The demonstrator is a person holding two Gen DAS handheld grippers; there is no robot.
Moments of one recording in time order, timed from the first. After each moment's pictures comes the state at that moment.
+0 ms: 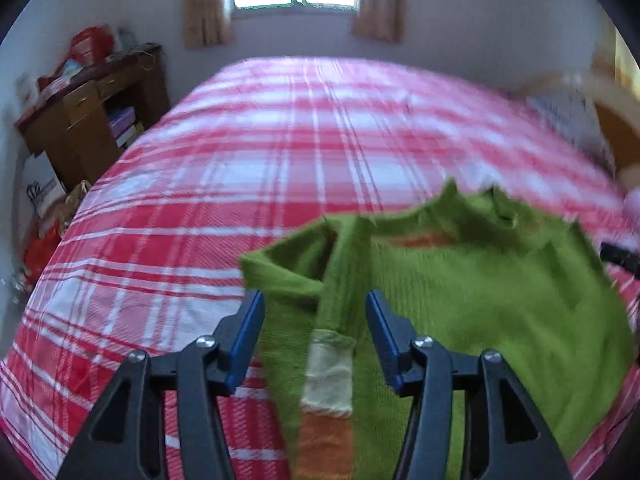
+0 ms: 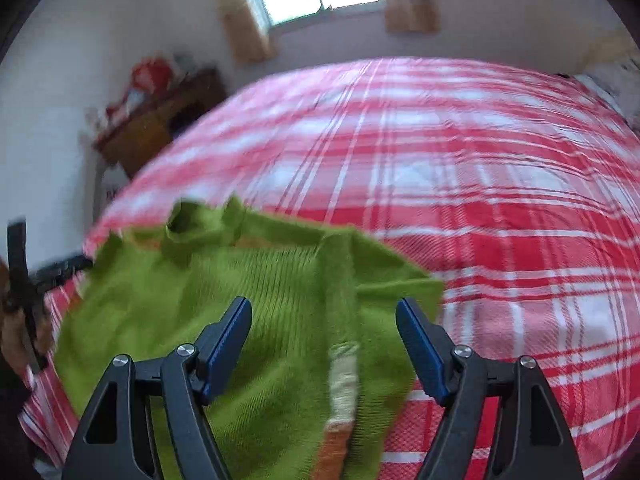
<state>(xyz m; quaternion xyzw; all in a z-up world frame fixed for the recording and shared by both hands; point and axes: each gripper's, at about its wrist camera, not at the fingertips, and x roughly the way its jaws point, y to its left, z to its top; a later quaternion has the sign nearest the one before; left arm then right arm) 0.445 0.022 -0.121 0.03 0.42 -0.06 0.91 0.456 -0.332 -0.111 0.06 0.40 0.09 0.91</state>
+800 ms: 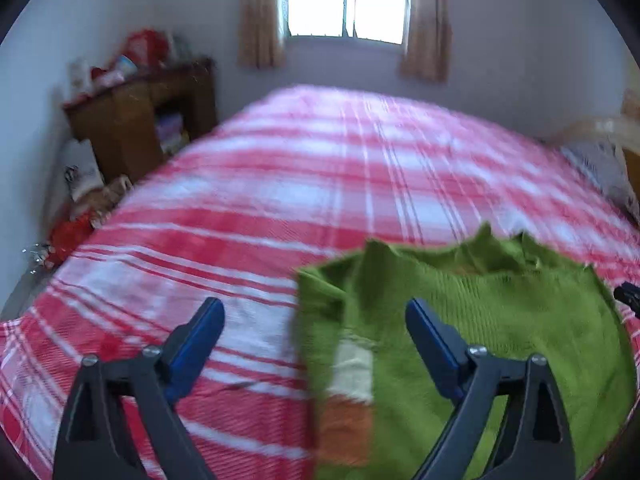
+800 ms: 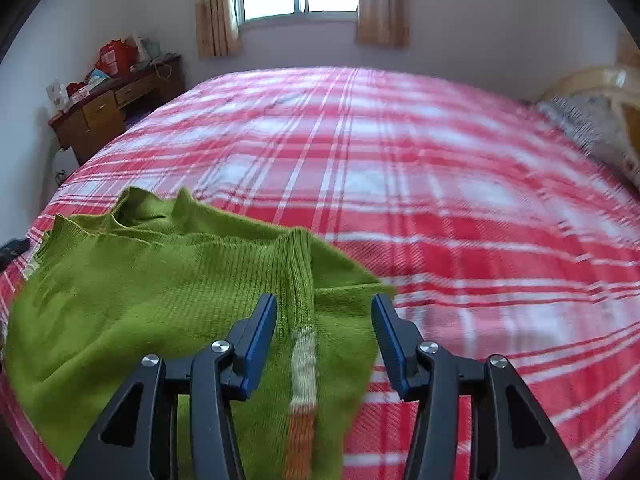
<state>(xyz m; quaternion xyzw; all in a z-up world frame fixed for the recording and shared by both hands) 0.407 0.063 -0.104 -0.04 0.33 0.01 0.94 0.437 -0.328 -0.098 -0.01 0.37 -0.01 0.93</state>
